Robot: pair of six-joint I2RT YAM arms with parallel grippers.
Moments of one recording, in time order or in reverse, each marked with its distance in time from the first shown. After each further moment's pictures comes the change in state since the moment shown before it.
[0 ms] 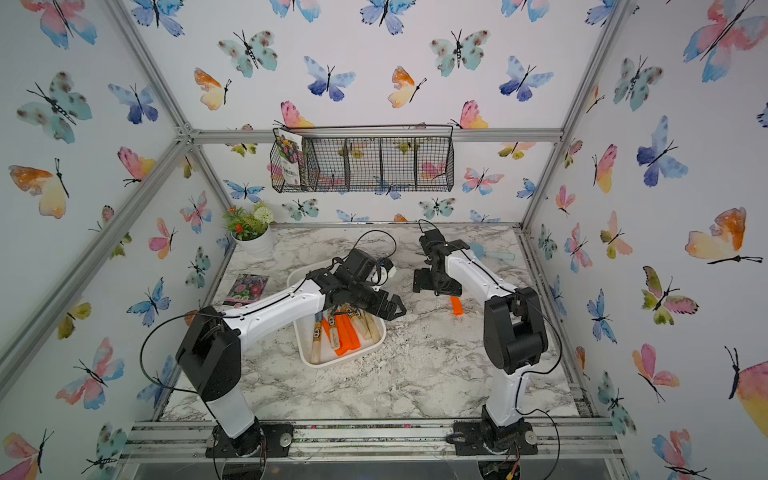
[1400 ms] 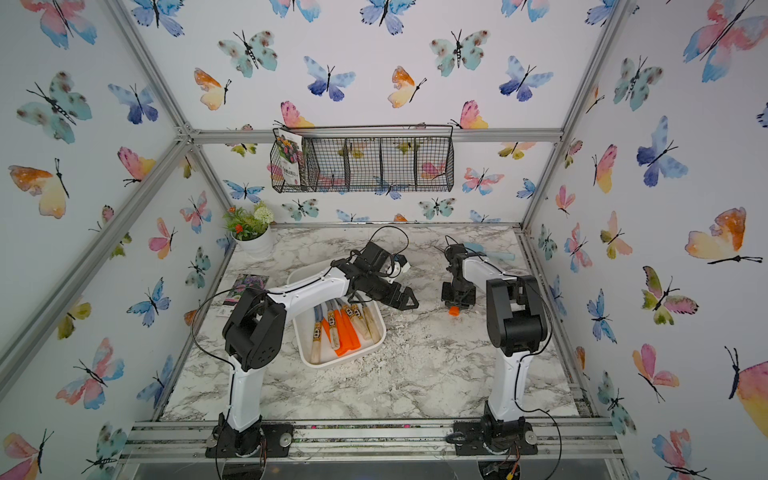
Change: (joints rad) left arm 0.046 0.272 0.197 0.035 0.155 0.036; right arm -0.173 0.129 -0.127 0.100 -0.064 -0.107
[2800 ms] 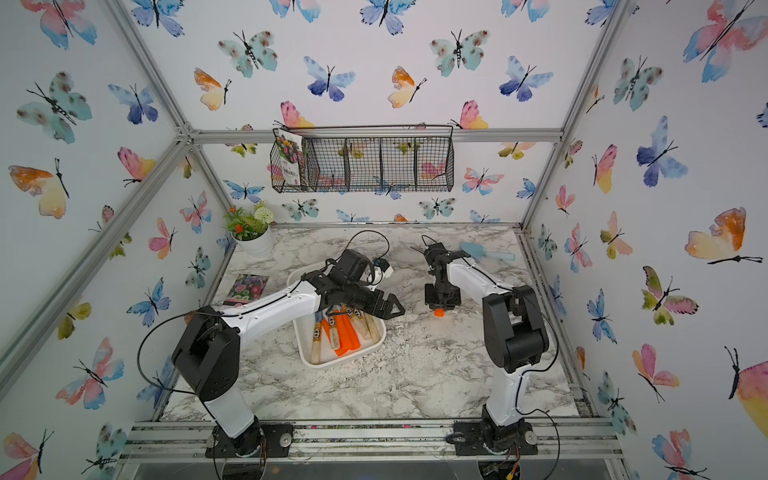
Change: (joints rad) left arm -0.007 -0.341 -0.312 0.057 -0.049 -0.061; right arm 0.198 -0.127 0.013 -0.101 0.025 0.056
